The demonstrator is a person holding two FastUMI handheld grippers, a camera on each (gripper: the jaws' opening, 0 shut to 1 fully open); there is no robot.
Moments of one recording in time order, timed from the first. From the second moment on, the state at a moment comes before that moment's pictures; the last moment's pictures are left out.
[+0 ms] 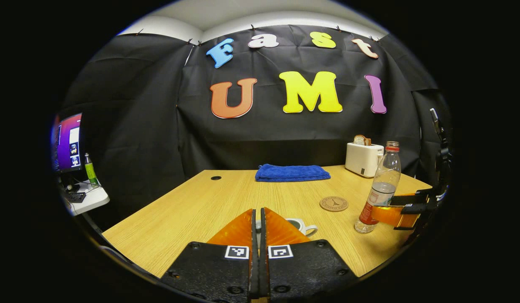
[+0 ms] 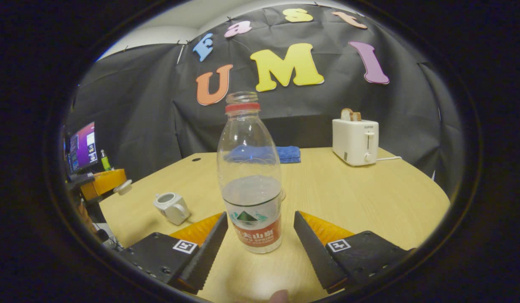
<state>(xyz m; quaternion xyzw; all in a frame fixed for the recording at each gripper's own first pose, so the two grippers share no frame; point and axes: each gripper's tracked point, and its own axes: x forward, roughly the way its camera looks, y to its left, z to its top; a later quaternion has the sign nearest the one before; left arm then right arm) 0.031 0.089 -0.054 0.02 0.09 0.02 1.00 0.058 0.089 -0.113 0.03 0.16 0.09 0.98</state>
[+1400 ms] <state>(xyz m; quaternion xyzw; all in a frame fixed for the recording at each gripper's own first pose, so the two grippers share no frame) 0.020 0.154 -0.063 -0.03 0.09 0.02 1.00 0.116 0.126 -0.082 -0.51 0.10 0.12 0.84</state>
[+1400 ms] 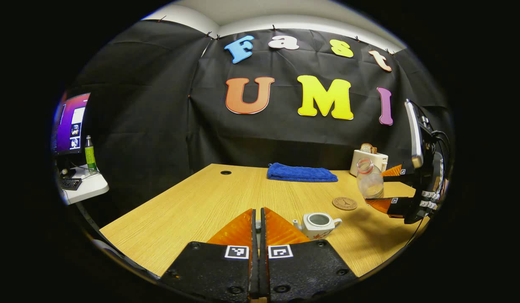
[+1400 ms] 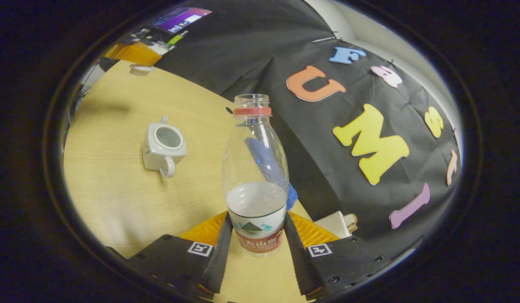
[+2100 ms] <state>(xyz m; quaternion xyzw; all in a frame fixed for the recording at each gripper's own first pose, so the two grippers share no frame) 0.021 0.154 -0.062 0.00 0.08 -0.01 1.00 0.130 0.145 -0.066 -0.72 0.02 0.10 0.69</state>
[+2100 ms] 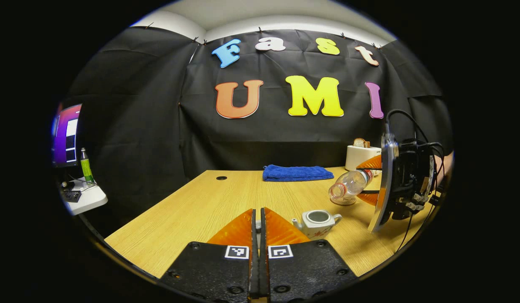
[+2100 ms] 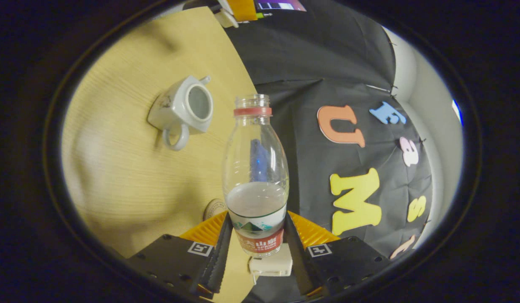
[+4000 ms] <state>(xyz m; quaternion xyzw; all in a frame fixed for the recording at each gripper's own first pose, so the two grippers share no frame) 0.015 0.162 -0.061 -0.01 0.06 -0.02 1.00 0.124 0.167 -0.039 -0.86 -0.08 0.04 0.50</state>
